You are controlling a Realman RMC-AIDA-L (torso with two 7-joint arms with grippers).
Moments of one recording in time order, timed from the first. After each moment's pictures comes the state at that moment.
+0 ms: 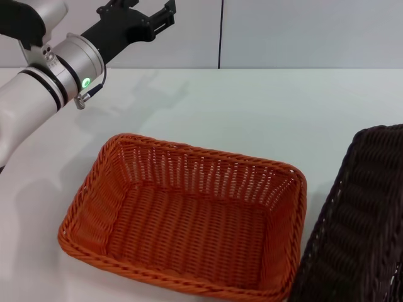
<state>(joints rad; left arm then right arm) -0.79 -2.07 1.13 0.34 0.79 0.81 -0.82 0.49 1.74 -0.33 -0.78 -2.12 -2.08 1.19</state>
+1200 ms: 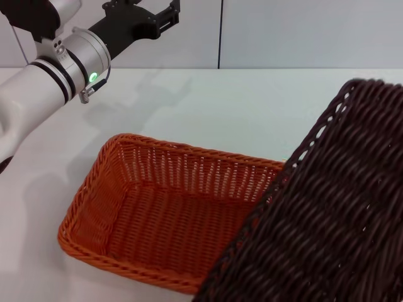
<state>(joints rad) -0.82 -2.07 1.14 0.33 0.78 0.75 -0.77 0.42 1.88 -0.28 -0.47 -1.85 -2.18 0.98</state>
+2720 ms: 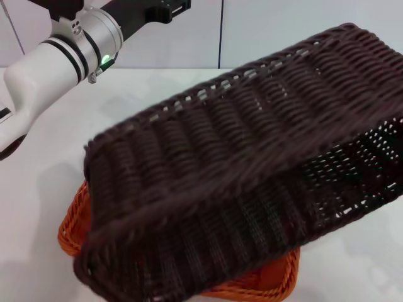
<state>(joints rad) -0.88 -2.07 1.14 0.34 0.78 0.70 -0.67 0.32 2.08 -0.15 0.04 -1.79 -2.03 0.52</state>
